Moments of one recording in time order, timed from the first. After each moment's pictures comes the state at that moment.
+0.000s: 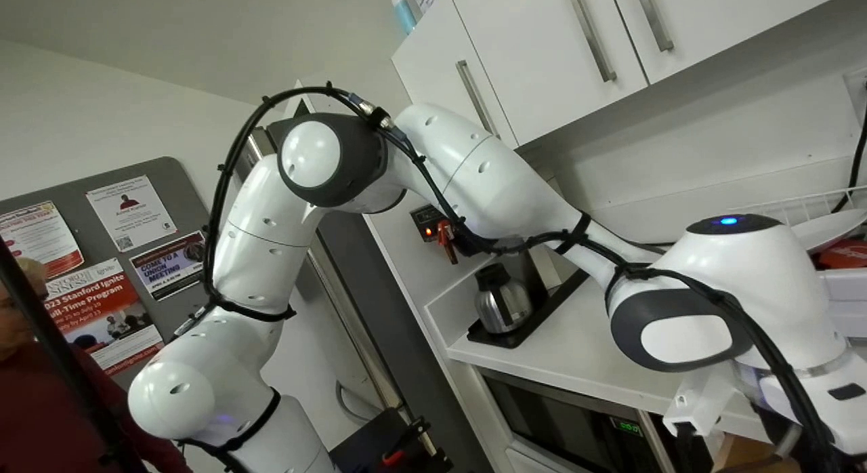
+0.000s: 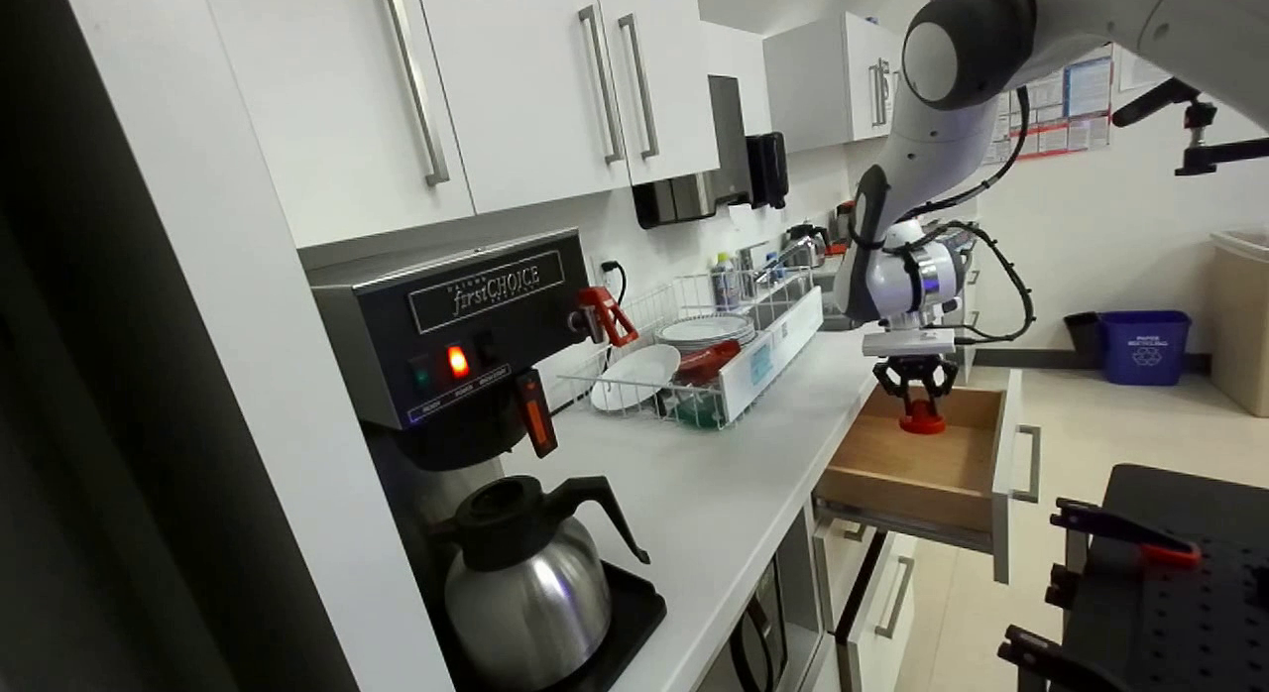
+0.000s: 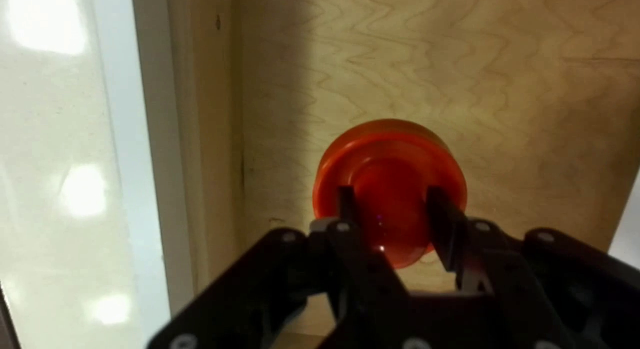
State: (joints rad) arm -0.42 0.85 -0.33 -1.82 0.29 2.62 0.47
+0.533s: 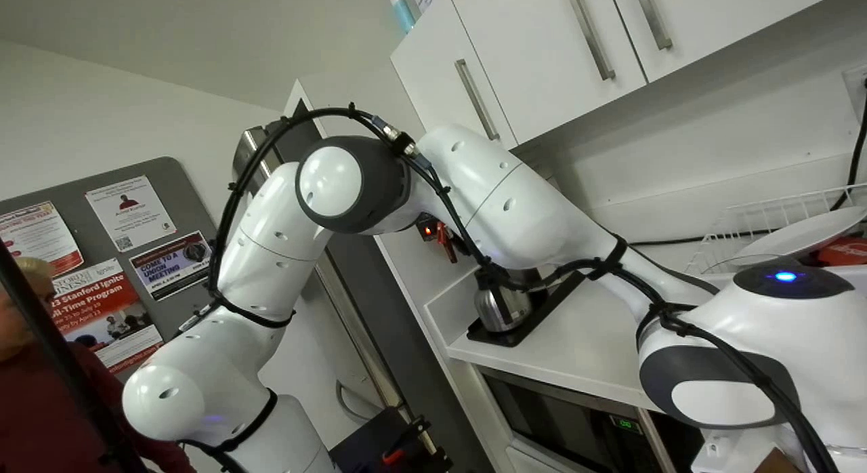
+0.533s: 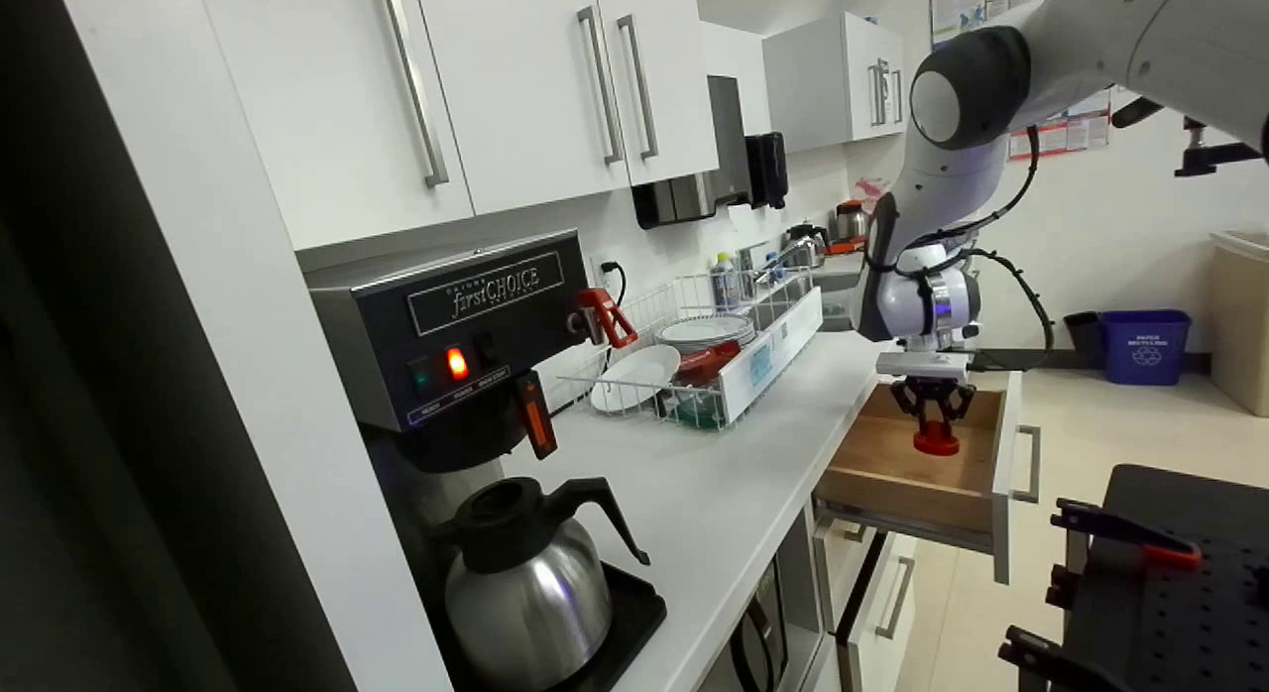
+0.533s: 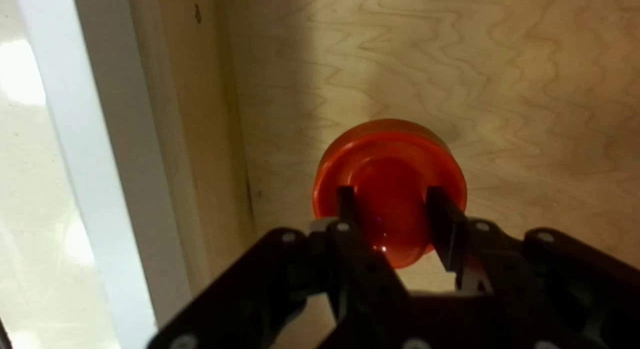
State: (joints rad) arm -0.50 0.97 -0.29 -1.72 0.39 2.63 0.47
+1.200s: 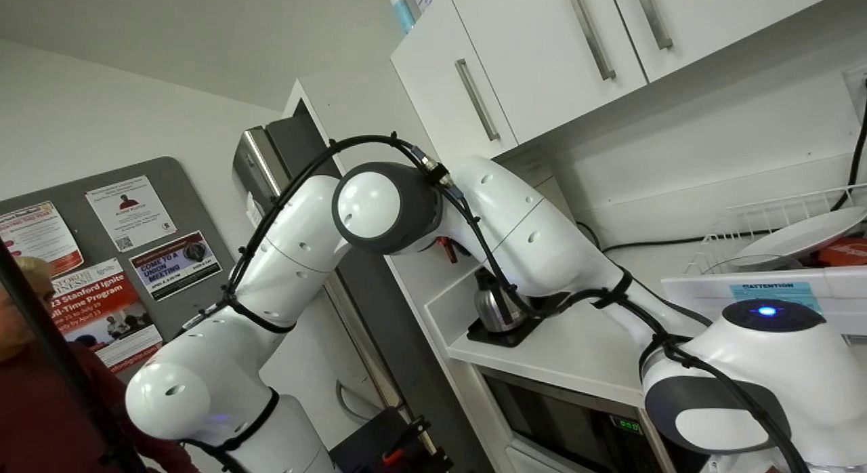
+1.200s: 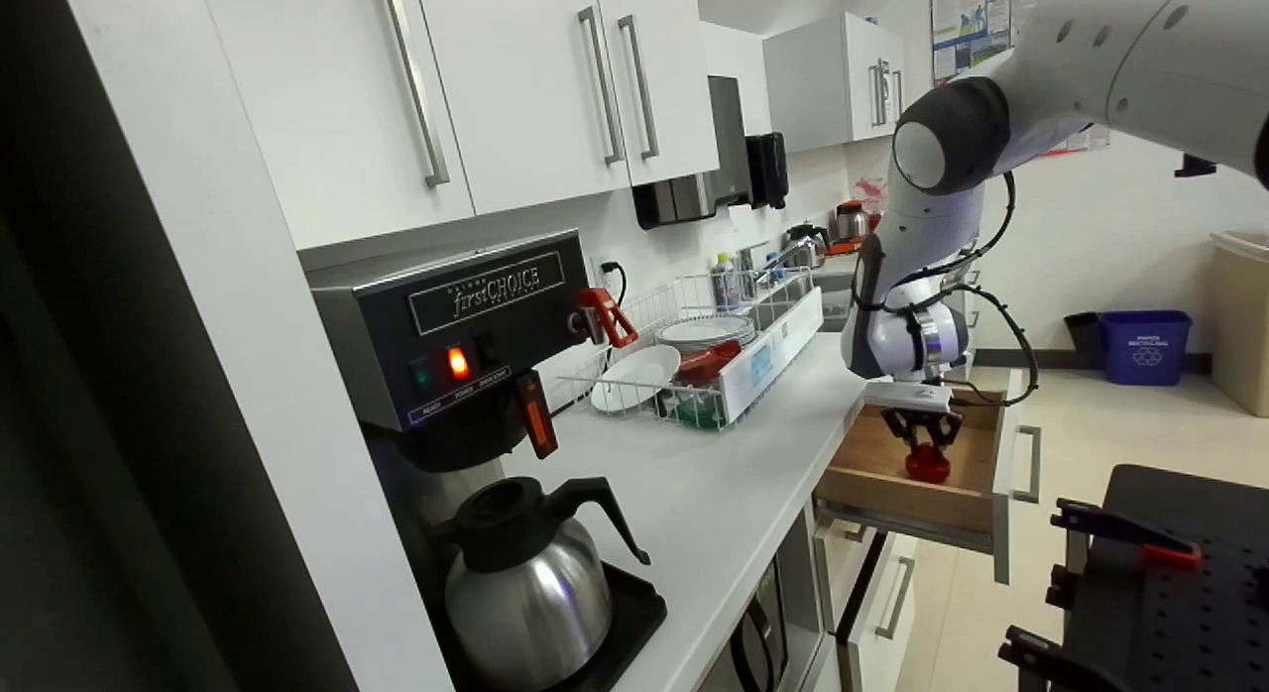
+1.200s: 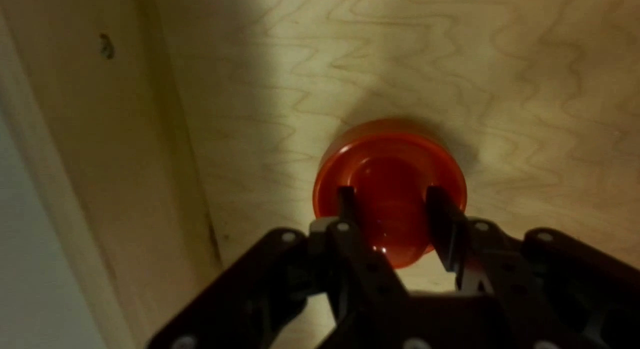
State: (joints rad) arm -0.45 1.09 -0.30 -1.66 0.40 2.72 0.58
